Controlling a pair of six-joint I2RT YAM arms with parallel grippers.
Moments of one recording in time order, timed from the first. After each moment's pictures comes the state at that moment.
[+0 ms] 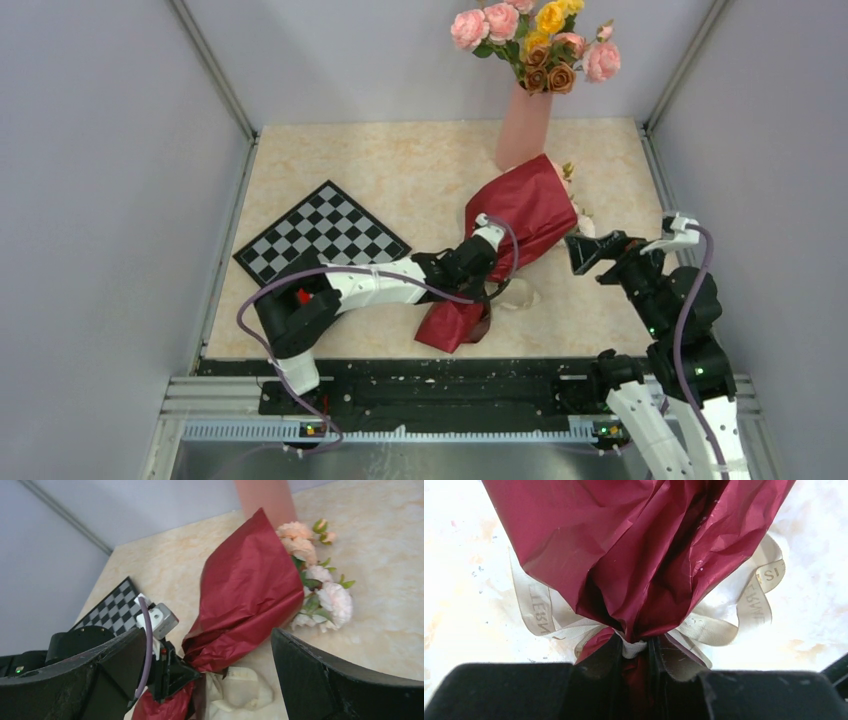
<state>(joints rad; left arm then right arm) -1.04 1.80 1.14 -0.17 -0.22 -0.38 0.23 0.34 0.78 -0.52 0.02 0.46</state>
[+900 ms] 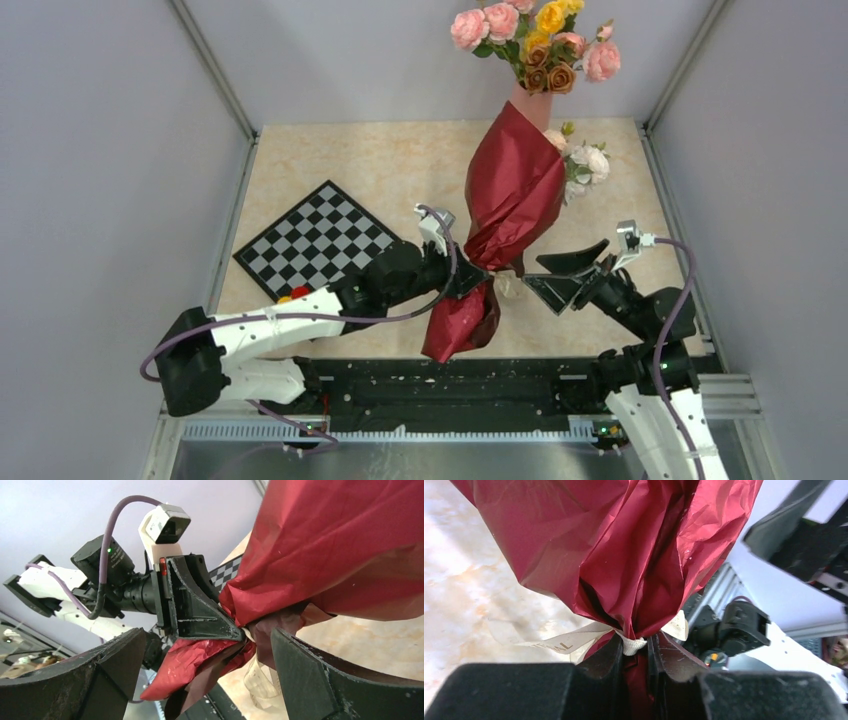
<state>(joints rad) -1.04 1.21 0.78 0.20 -0.02 -0.63 0.23 0.24 0.46 -0.01 -0.65 0.76</state>
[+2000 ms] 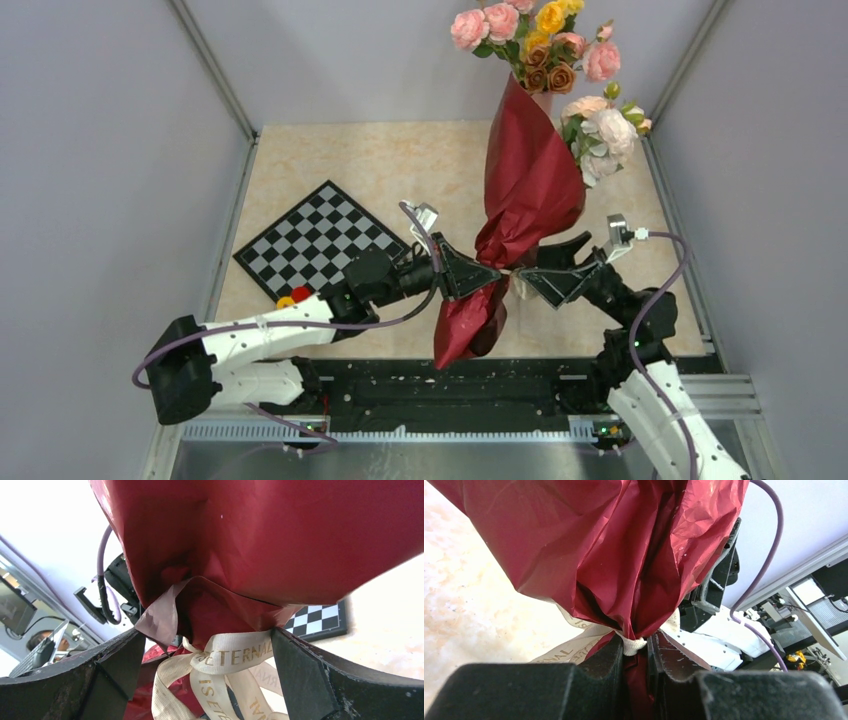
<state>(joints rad) -1.03 1.13 0.68 0.61 0.23 -0.80 0.25 0.39 0.24 0.64 -0.70 1.06</state>
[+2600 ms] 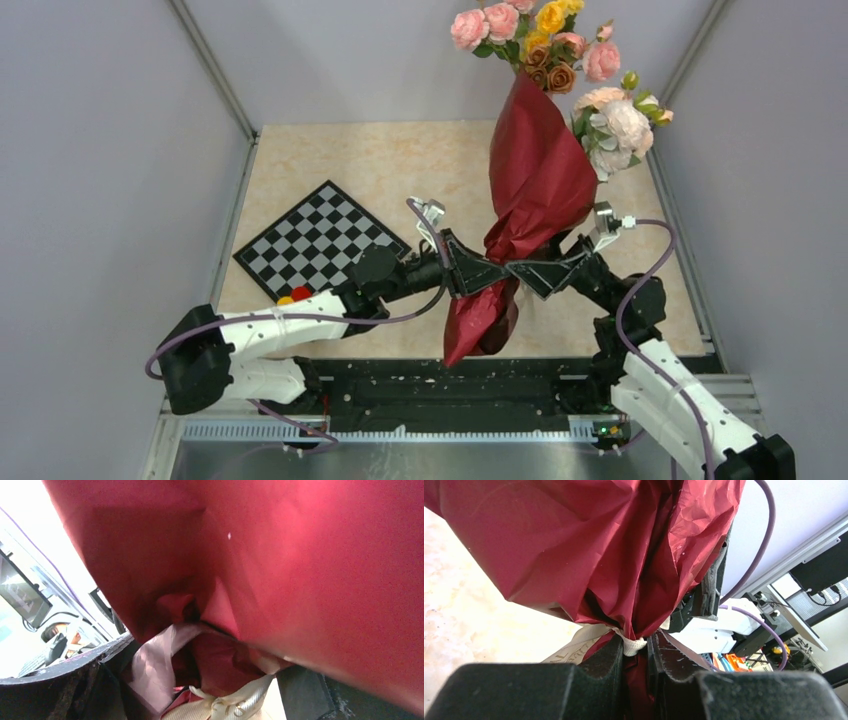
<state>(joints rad) -1.03 1.22 0.70 0.77 0.28 -0.83 0.41 0.60 0.30 0.83 -0.61 1.02</state>
